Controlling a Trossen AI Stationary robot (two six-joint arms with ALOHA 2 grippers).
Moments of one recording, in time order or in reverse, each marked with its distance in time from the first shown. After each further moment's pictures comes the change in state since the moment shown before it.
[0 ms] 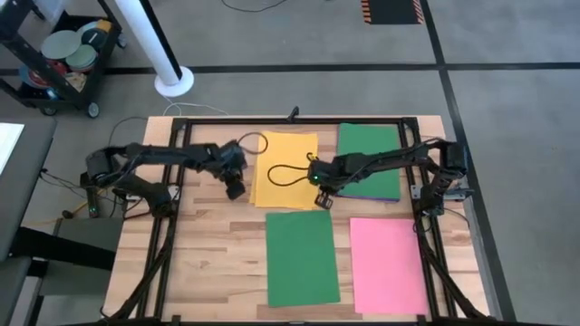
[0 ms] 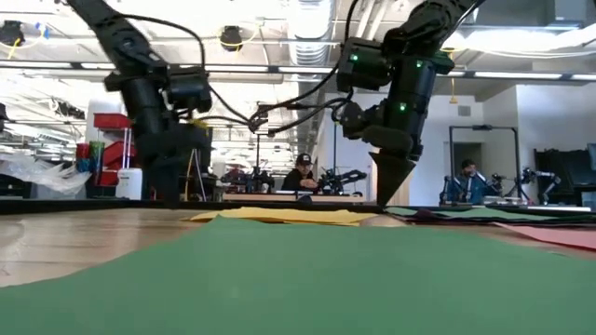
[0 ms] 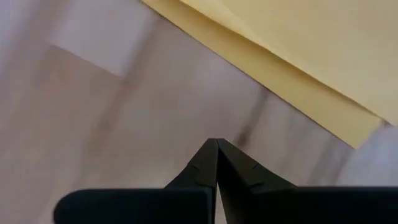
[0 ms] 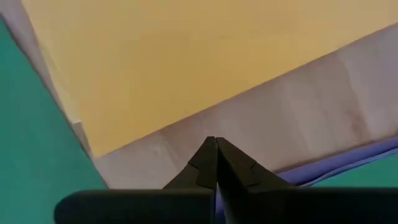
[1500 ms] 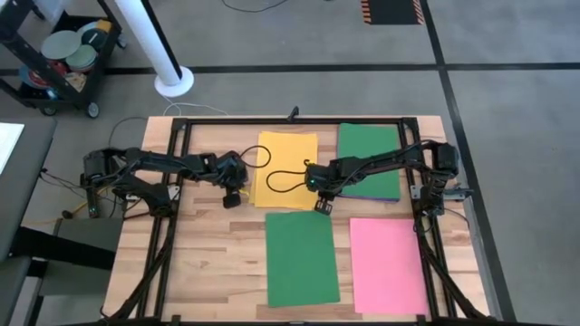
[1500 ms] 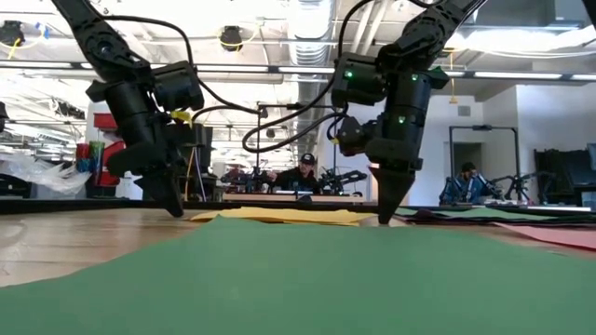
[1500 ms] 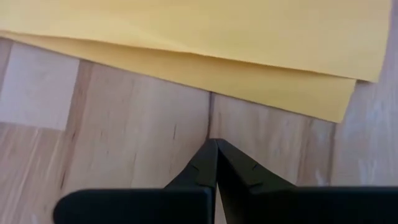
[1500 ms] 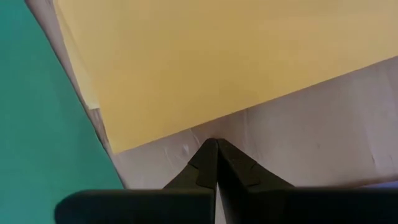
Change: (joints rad) left arm -0.110 0.007 -0.114 0.214 -0.026 0.239; right arm 0.026 0.095 0.001 0.053 -0.119 -0.041
